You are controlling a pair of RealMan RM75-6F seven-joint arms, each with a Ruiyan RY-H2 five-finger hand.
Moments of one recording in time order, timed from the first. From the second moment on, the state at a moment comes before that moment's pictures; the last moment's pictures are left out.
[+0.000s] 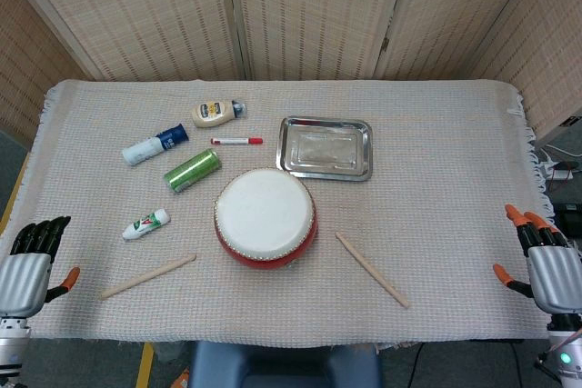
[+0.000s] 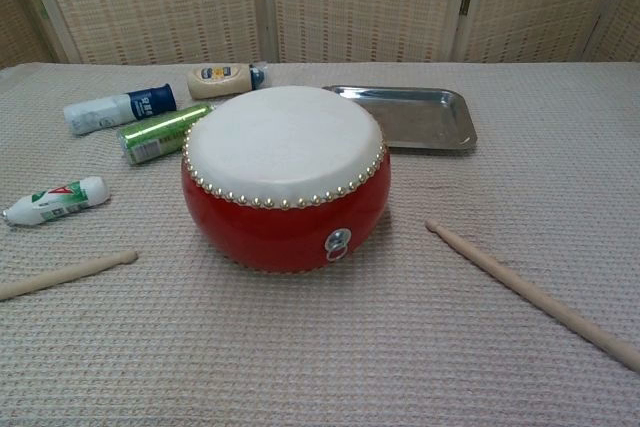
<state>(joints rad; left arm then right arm) -0.13 -1.17 -0.06 -1.58 1.45 1.46 0.17 0.06 -1.11 0.06 -1.62 -1.50 1.50 -0.05</state>
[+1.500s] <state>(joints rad) -0.08 -1.17 -0.05 -1.56 1.45 1.50 0.12 0.23 -1.37 -0.02 -1.54 -1.64 1.20 -0.09</state>
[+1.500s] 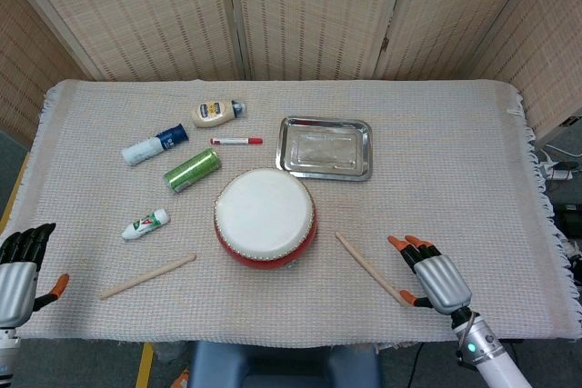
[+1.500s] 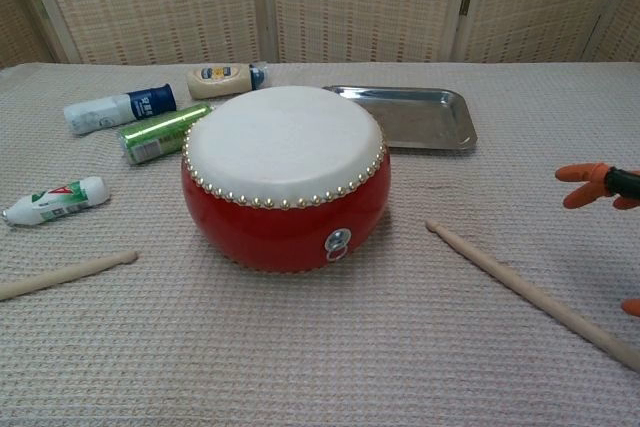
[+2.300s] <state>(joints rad) -0.07 -1.17 -0.05 -1.54 1.45 1.49 0.09 0.33 -1.54 0.02 -1.26 -1.53 1.09 -0.12</state>
